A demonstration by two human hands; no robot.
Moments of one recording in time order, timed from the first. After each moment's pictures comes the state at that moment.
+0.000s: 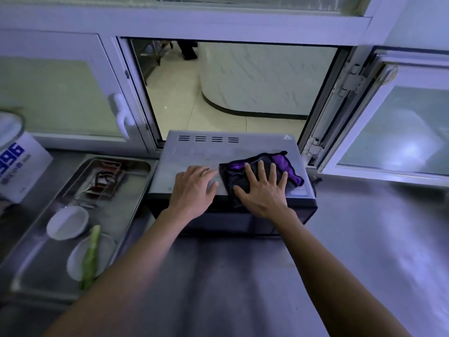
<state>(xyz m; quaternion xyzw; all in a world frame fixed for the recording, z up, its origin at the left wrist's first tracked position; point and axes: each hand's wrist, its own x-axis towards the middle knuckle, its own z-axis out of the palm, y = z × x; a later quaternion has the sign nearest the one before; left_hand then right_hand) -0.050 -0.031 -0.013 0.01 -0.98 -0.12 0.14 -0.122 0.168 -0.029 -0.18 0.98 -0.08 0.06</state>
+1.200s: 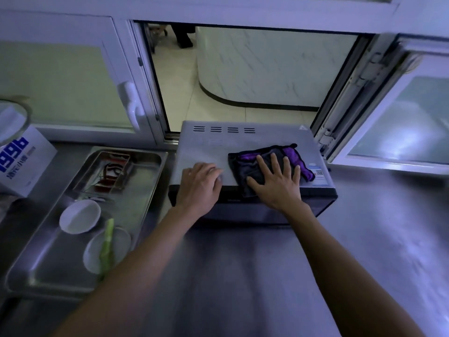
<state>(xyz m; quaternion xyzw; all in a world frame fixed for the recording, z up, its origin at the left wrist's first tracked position) -0.025 -0.072 -0.024 -0.02 -0.97 -0.13 0.18 -0.105 0.144 -0.027 -0.14 0.99 -0.07 0.06</state>
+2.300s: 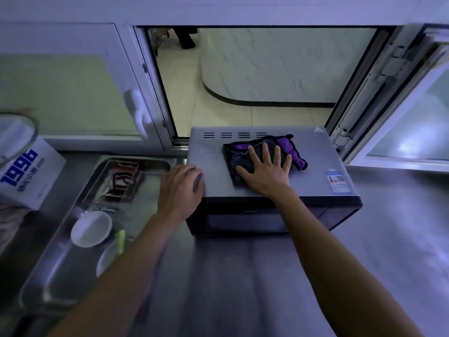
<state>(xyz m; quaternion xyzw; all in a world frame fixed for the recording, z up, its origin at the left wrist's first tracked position) -0.034 -0.147 -0.034 0.04 -0.97 -0.13 0.19 -0.150 0.071 -0.029 -0.14 0.98 -0.09 0.07</state>
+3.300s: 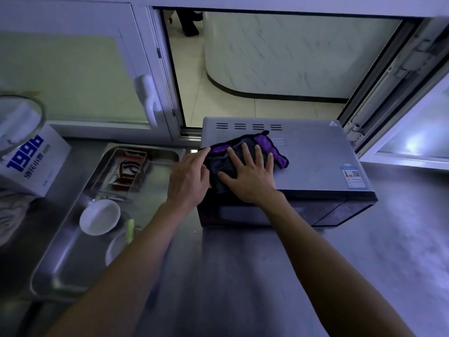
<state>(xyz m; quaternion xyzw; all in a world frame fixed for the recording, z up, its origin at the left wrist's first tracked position) -0.029 -0.158 -0.021 0.03 -0.95 -0.24 0.22 -0.104 0.008 -0.031 -0.22 0.97 -0.07 0.07</state>
